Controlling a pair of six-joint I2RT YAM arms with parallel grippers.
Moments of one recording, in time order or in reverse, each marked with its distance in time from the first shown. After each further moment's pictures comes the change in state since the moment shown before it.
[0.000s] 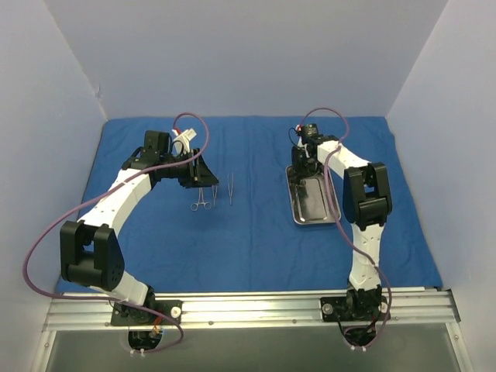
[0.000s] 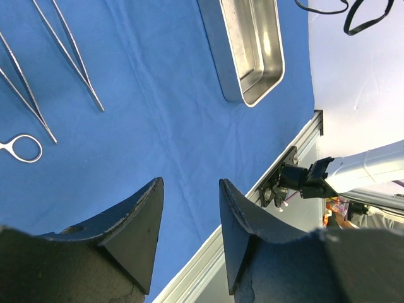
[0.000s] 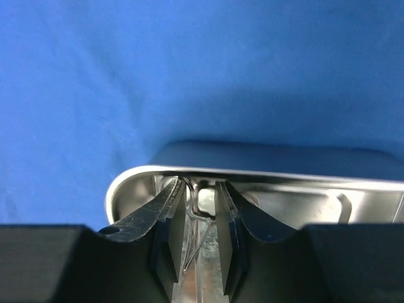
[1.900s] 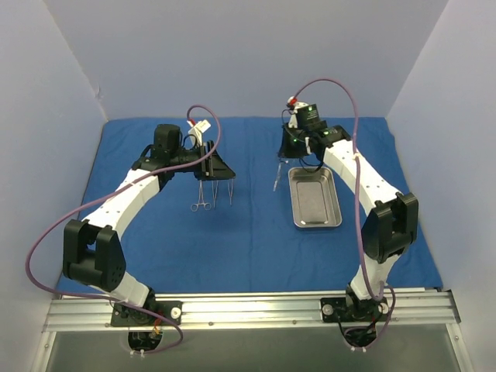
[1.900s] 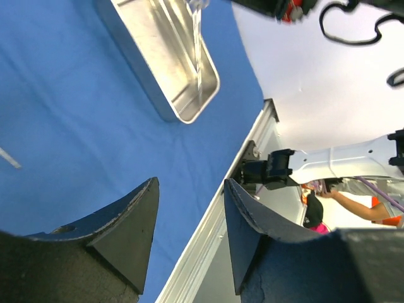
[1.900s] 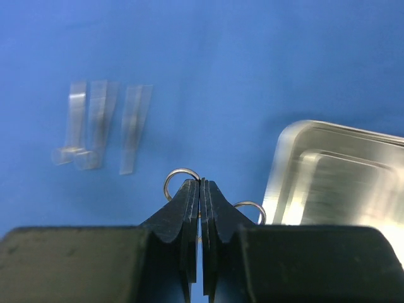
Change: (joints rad) left arm -0.082 0.011 0.021 0.216 0.128 -0.115; right arm 0.125 -0.368 0.024 -0.070 0.010 0.049
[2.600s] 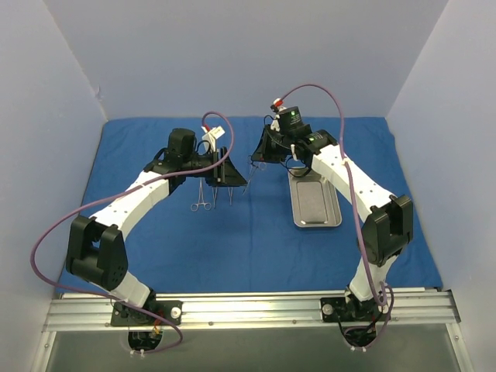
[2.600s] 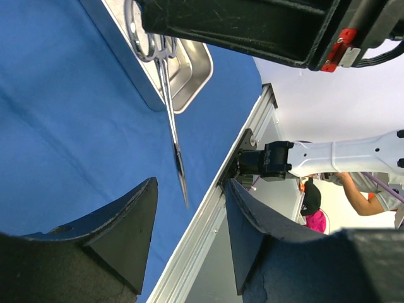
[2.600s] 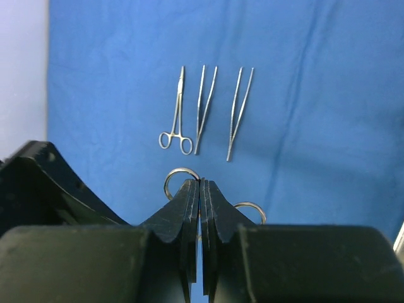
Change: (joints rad) left arm -0.103 0.020 -0.015 0.037 -0.033 -0.039; right arm 0.151 -0.018 0.011 0.080 -0.132 0.298
